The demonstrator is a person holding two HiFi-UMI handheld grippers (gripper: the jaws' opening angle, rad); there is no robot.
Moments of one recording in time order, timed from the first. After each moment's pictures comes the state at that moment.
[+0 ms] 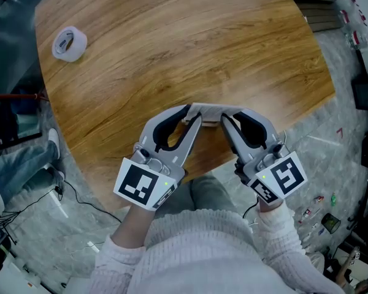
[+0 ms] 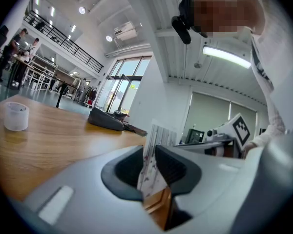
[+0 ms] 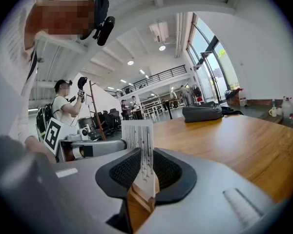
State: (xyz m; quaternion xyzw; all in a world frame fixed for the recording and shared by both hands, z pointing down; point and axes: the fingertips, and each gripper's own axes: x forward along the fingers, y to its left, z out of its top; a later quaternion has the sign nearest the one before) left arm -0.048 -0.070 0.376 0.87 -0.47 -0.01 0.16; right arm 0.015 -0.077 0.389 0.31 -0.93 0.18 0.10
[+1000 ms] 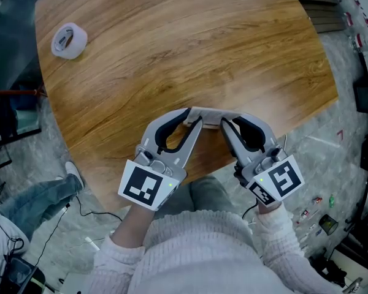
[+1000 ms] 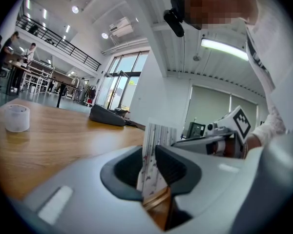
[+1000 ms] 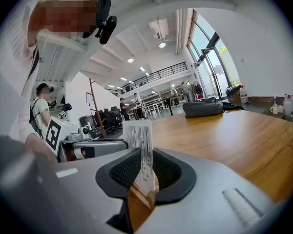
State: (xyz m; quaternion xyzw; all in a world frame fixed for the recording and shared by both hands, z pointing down) left arm -0.046 -0.068 0.396 0.86 -0.48 0.02 0.16; right arm 0.014 -0.074 0.407 0.30 -0.93 0.18 0.11
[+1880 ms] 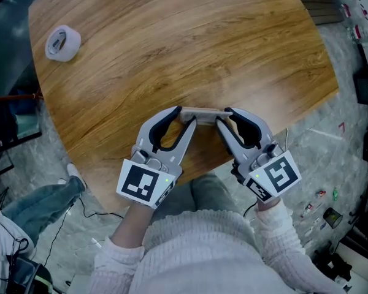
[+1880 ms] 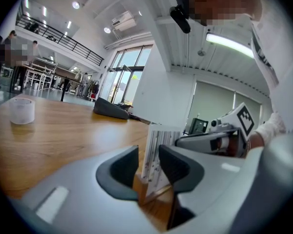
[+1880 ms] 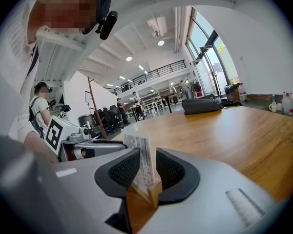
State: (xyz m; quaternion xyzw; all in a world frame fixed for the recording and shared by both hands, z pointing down) left arm -0.053 -0.063 0.421 0.85 -0.48 0.05 0.18; right arm 0.014 -0.070 0.421 0.30 -0.93 0.19 0.12
